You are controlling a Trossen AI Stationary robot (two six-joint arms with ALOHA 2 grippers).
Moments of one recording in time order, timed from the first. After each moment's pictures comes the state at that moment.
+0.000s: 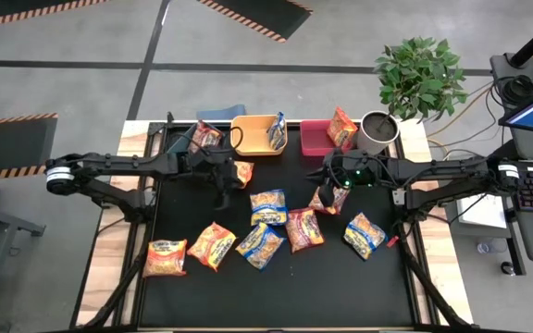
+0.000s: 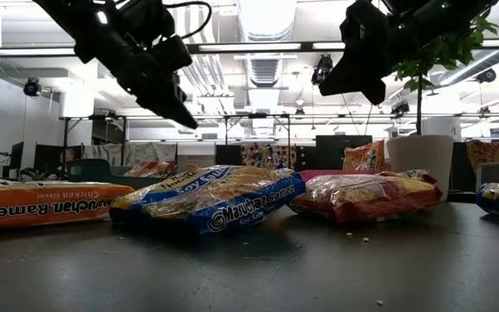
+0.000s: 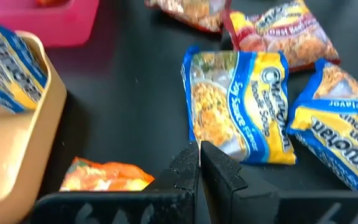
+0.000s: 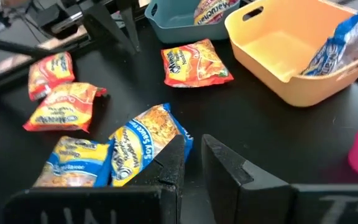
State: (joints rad) left arm 0.26 1.27 0.74 -0.17 0.14 0.20; right arm -0.14 1.10 0.70 -0.07 0.05 0.35
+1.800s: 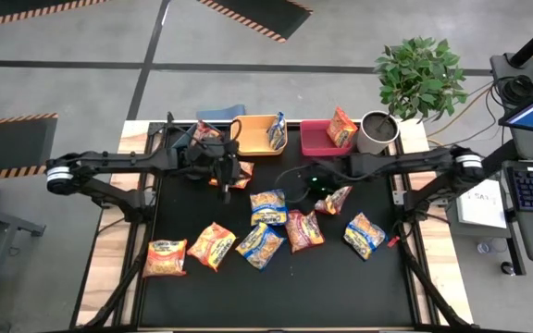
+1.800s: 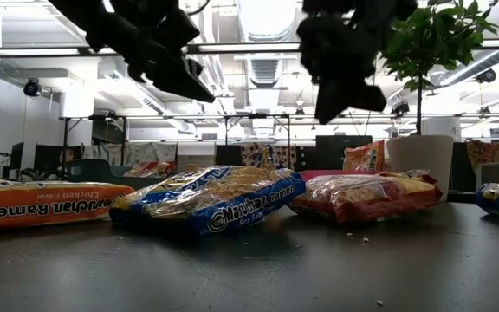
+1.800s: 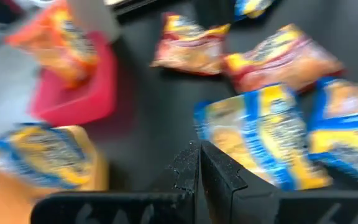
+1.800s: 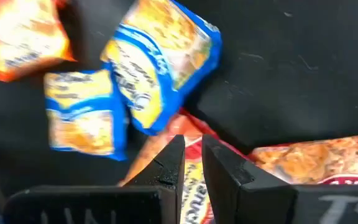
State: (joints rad) left arm 0.26 1.28 0.82 -0.14 0.17 0.45; right arm -0.07 1.51 1.14 -0.65 -0.08 0.70
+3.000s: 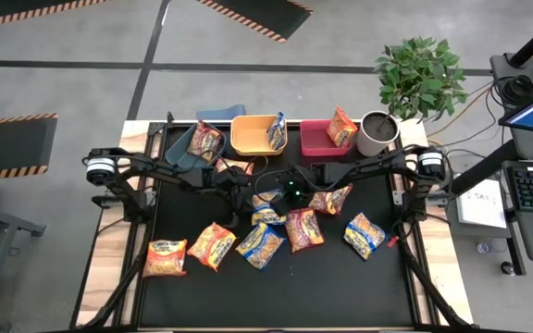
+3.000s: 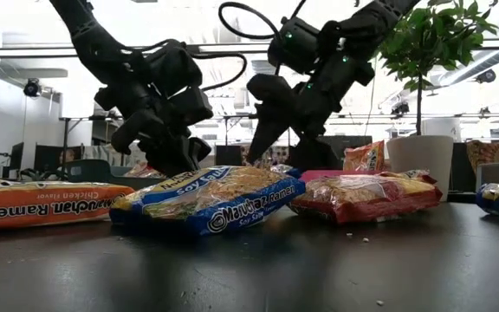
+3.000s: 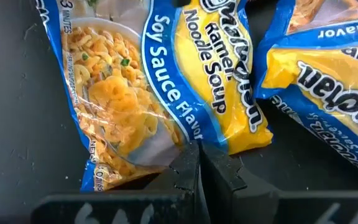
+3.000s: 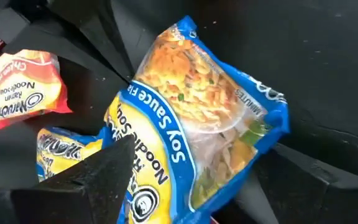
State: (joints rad) left arm 0.17 1.64 0.71 0.06 0.29 0.27; right arm -0.12 1.80 1.09 -0.16 -0.16 0.70
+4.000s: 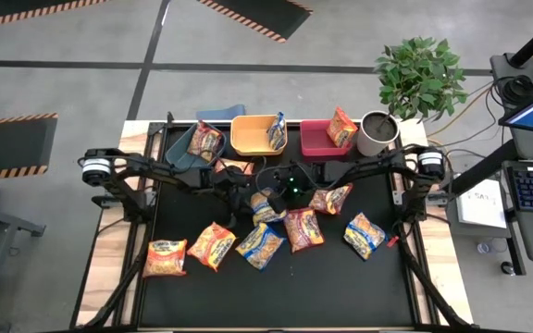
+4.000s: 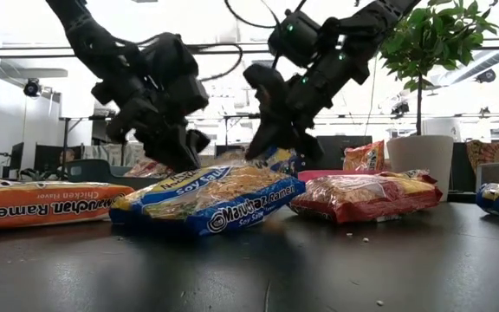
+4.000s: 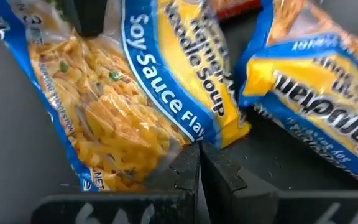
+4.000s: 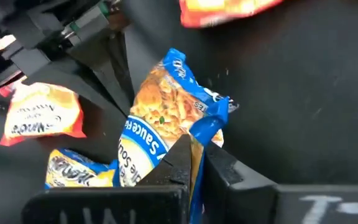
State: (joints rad) left arm 0.18 1.59 0.70 0.06 0.31 0.29; right arm -0.13 1.79 1.09 -0.05 -0.13 0.61
